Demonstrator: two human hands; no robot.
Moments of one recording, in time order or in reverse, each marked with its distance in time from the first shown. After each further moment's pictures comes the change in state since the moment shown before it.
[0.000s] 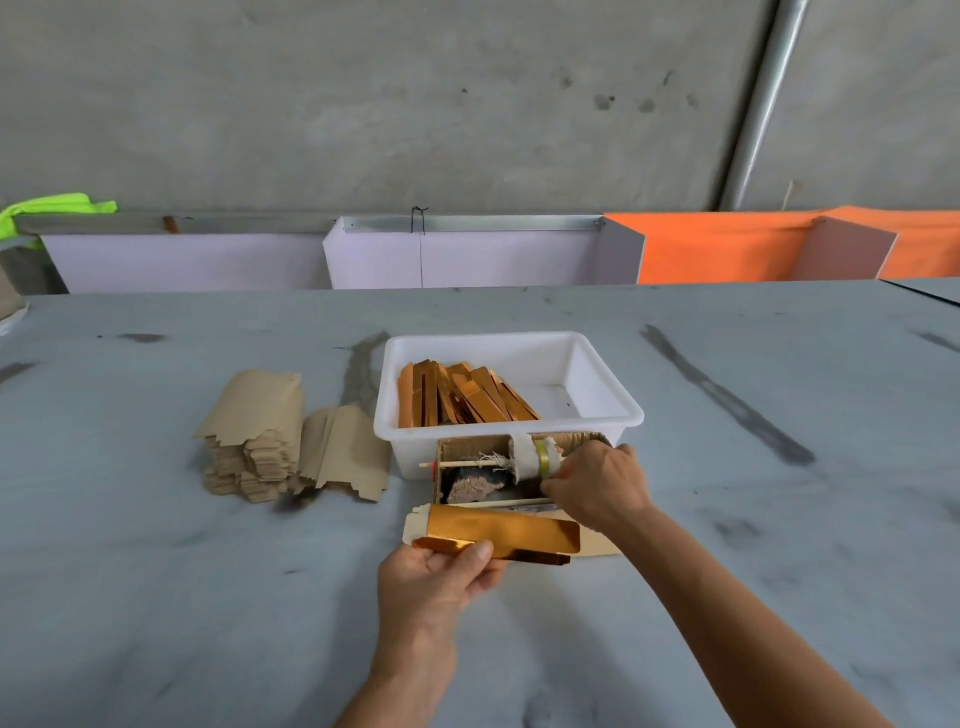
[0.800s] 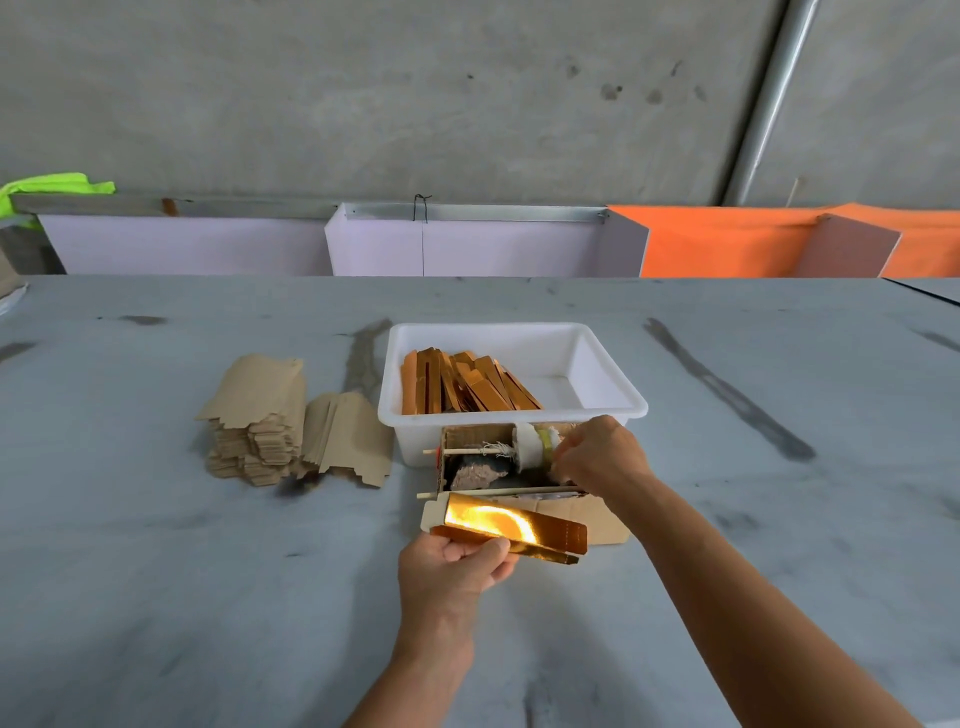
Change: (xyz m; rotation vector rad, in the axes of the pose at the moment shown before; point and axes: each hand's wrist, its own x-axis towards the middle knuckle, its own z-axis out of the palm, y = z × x) left_hand 0.001 -0.007 0.009 0.044 0.018 -0.030; right_hand 0.011 -0.007 -0.012 0.305 -0.051 0.172
